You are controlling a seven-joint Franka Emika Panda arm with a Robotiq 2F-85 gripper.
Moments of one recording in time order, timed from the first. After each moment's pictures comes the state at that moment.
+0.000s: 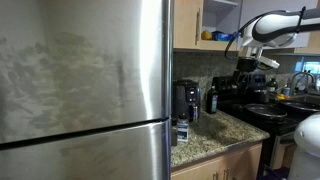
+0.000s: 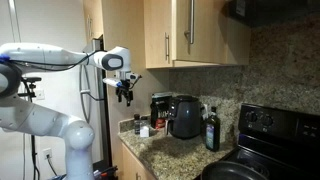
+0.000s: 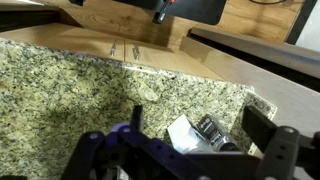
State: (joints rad) arm 0.15 -0.96 -0.02 -2.52 0.14 1.64 -0.11
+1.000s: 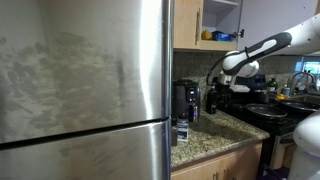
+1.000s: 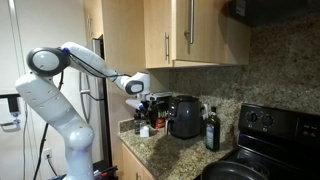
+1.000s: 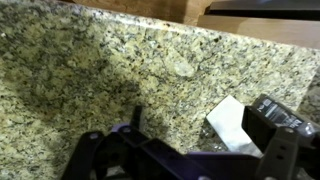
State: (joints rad) arm 0.13 -0.49 -0.05 -2.60 0.14 2.18 -0.18
